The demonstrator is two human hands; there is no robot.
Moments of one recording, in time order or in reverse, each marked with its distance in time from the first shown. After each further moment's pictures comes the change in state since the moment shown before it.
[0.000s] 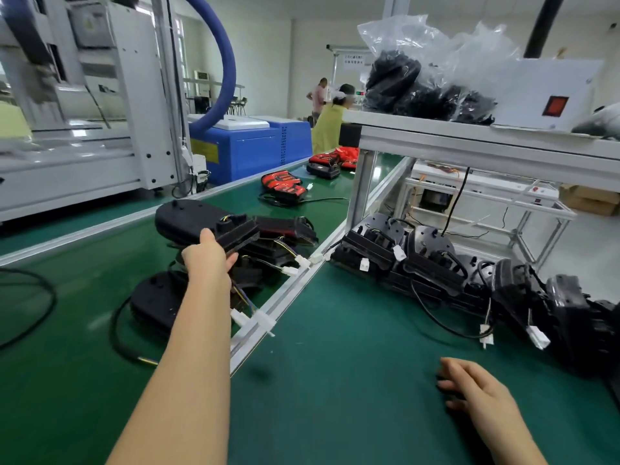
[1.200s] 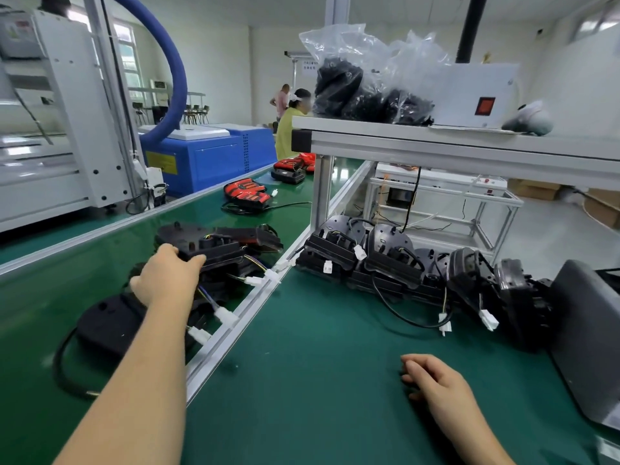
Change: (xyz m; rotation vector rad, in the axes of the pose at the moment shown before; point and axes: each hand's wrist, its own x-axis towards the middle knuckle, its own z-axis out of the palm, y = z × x) left_hand 0.024 -0.019 0.001 1.246 0.048 0.605; right_hand 0.005 0.022 -0.005 -0.041 -0.001 -0.029
